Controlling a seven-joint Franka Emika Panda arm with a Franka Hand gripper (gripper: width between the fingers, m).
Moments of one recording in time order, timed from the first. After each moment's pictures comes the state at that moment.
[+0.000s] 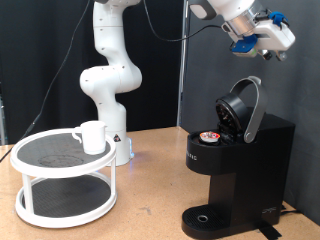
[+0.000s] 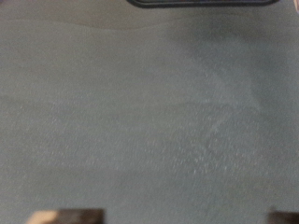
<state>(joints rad) 0.30 -0.12 0.04 -1.98 0.77 2.16 2.43</state>
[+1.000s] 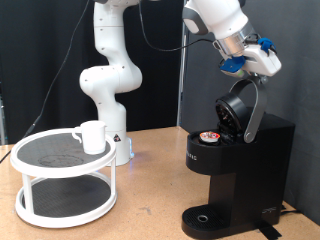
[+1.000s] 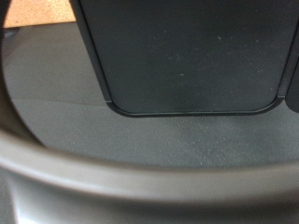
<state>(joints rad) 0.28 -0.11 0.03 -2.07 0.72 2.18 2.42</state>
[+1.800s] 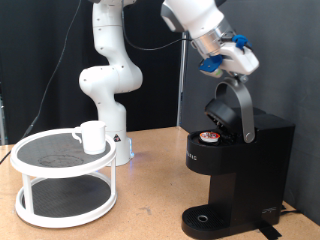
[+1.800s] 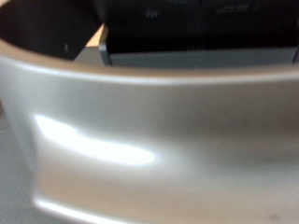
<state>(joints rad) 0.22 -0.17 -0.06 -2.12 0.72 2.09 2.28</state>
